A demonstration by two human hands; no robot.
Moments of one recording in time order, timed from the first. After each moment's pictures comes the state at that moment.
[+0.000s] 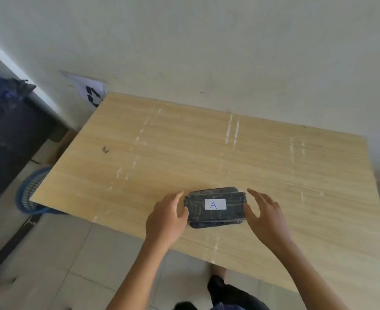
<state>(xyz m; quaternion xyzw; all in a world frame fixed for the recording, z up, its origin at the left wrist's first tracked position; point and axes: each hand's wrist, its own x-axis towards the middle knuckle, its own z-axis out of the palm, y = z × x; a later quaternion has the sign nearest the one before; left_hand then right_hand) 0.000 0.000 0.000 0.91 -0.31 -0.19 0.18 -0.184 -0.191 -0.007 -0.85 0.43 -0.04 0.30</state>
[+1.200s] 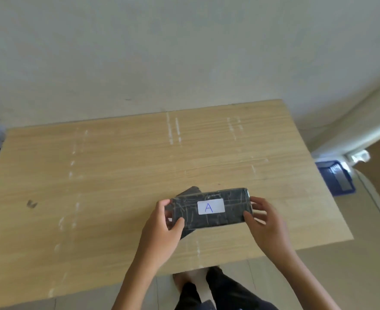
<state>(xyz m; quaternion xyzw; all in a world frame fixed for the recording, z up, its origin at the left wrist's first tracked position) 0.000 -0.055 0.012 0.80 -0.33 -0.40 0.29 -0.240 -0.158 0.021 -0.58 0.61 -0.24 0.48</state>
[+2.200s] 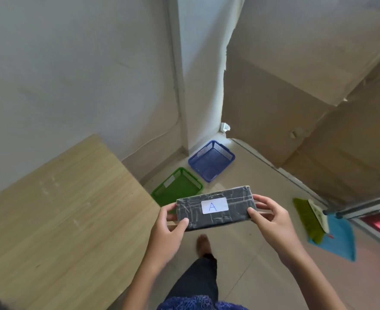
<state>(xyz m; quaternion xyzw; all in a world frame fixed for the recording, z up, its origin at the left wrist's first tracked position) -0.495 -0.232 0.021 0.64 -0.49 -0.54 0.24 -0.751 -0.186 0.042 -0.33 0.73 -0.43 0.42</state>
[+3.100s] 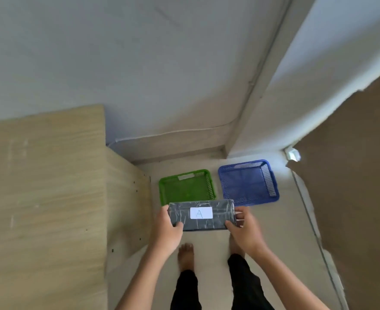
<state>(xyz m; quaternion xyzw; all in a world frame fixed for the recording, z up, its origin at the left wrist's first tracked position) -0.597 -0.520 -0.166 0.84 -0.24 -0.46 0.18 -0.807 -0.597 -0.177 -0.54 0.66 -0.09 0.52</state>
